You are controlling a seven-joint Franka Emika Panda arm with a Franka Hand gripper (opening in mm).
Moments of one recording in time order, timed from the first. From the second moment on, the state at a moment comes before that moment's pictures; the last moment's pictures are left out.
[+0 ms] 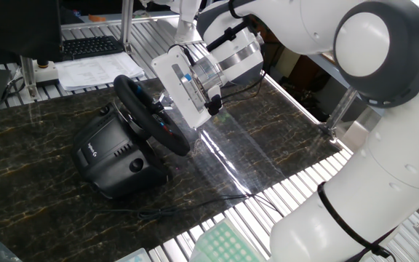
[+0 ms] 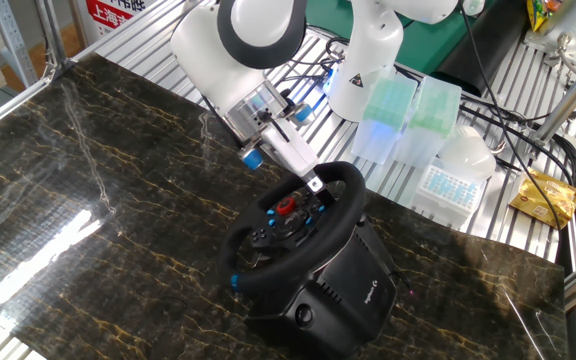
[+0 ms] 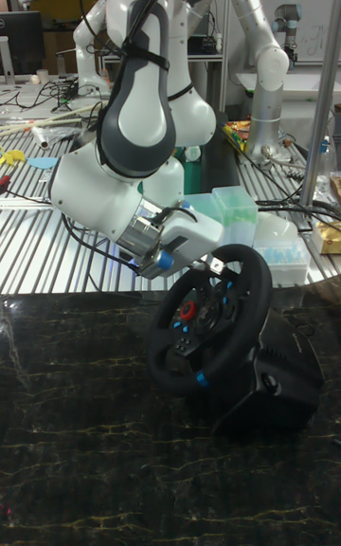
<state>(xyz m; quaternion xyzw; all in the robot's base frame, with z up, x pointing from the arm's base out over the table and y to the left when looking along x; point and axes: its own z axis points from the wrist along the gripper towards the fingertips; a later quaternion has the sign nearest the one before) 0.475 0.082 0.241 -0.27 -0.84 -0.47 0.11</state>
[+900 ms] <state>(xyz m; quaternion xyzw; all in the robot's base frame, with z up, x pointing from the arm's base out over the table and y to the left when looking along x) 0.476 0.082 0.240 -0.29 -0.83 -0.46 0.10</state>
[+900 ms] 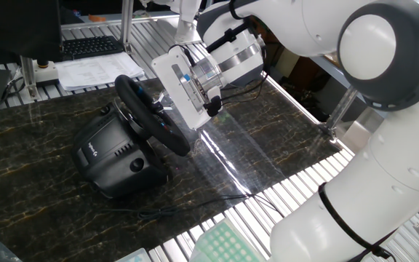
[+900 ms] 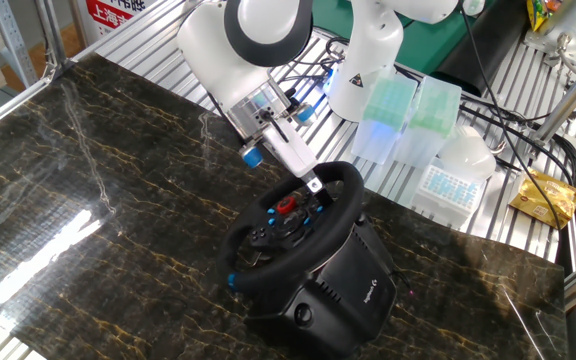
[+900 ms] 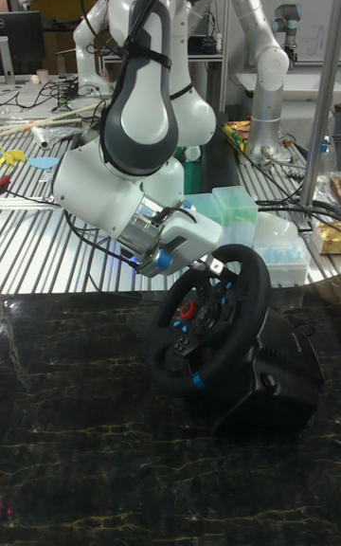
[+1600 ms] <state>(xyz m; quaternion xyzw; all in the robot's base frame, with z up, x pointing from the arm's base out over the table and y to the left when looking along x) 0.473 0.086 0.250 -0.29 -0.84 -0.45 0.10</state>
